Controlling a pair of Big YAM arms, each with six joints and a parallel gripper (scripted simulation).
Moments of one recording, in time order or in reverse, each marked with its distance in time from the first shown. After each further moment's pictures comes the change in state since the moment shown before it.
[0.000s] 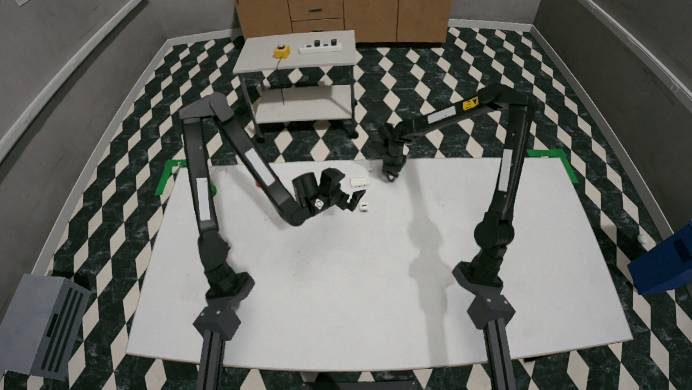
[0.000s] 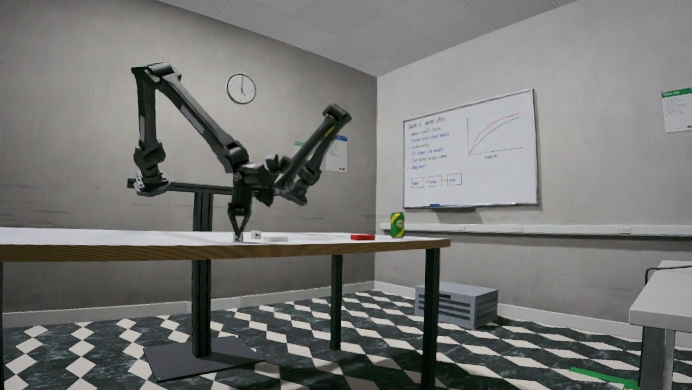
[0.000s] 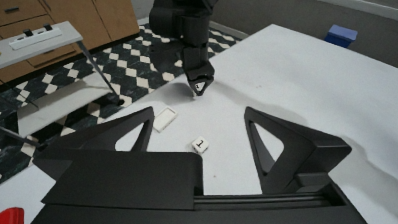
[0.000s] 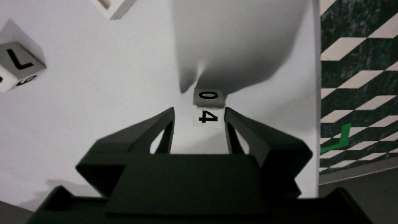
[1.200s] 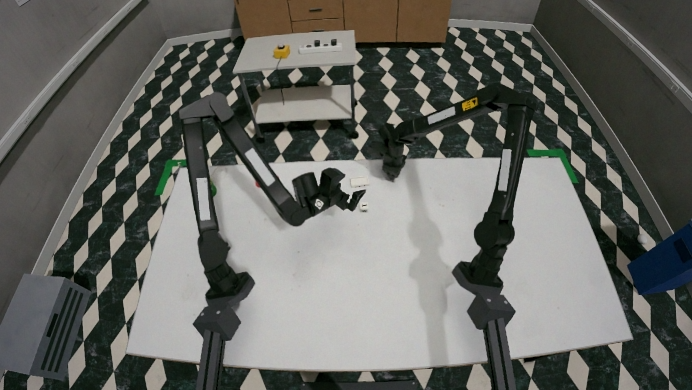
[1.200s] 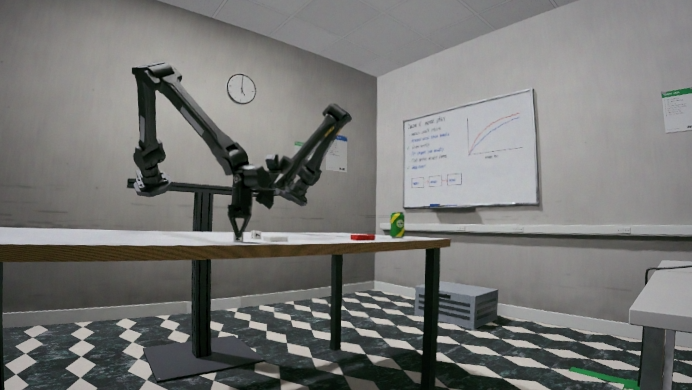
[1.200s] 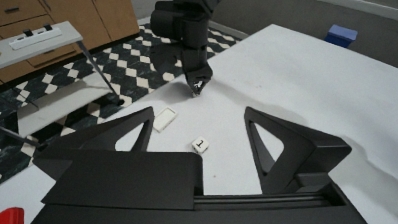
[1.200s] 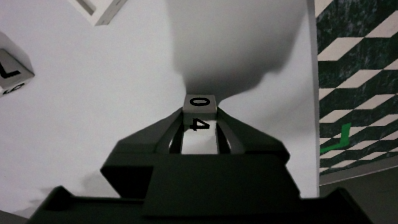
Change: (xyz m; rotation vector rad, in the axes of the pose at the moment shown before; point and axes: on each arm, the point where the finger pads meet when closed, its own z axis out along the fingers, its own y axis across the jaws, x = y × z) left arm 0.000 0.000 0.000 0.000 0.000 0.000; right arm -0.002 -0.006 0.007 0.011 -0.013 0.012
